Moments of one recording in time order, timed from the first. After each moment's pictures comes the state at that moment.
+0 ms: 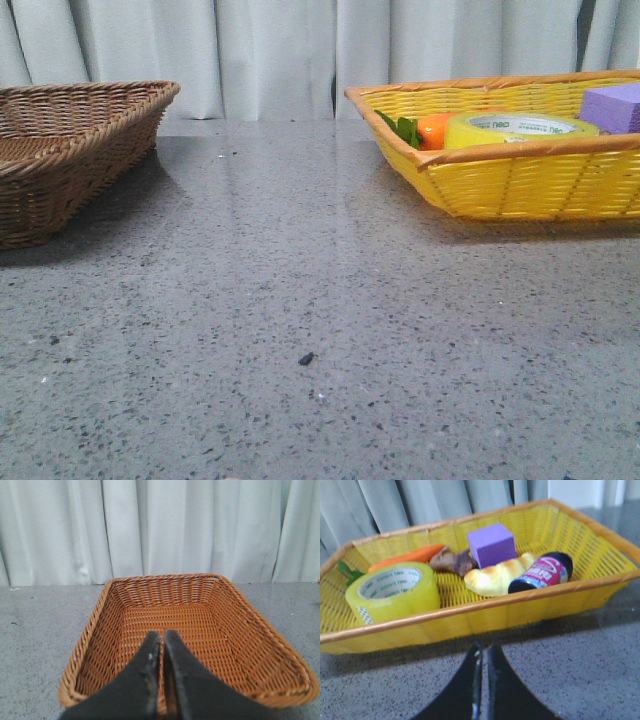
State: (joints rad) left arm -0.09 0.28 -0.27 0.06 0.09 -0.09; right arm -0.12 0.23 -0.29 0.08 0.36 0.05
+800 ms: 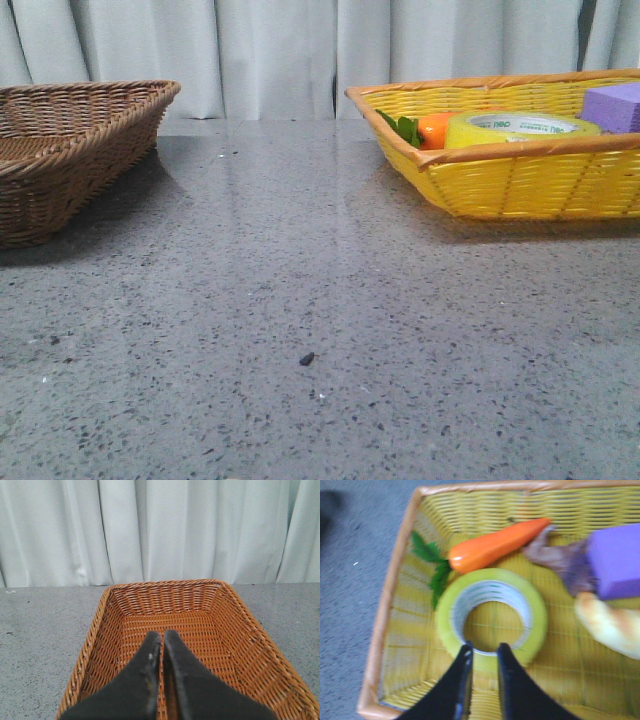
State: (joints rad) left arm -0.09 0.47 -0.42 0.06 0.09 -0.09; right arm 0.19 1.21 -1.16 0.09 0.73 0.05
